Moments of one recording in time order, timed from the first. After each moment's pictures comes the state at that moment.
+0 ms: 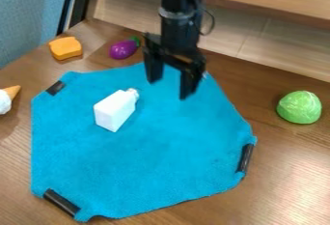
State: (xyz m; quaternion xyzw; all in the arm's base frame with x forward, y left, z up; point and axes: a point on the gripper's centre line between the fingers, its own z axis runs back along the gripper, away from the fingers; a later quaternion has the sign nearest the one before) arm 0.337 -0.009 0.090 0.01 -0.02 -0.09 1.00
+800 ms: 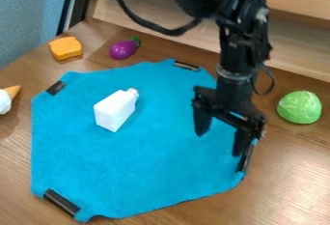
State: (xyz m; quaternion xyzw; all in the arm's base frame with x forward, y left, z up) arm 0.328 -0.092 0.040 -0.01 0.00 -0.08 1.00
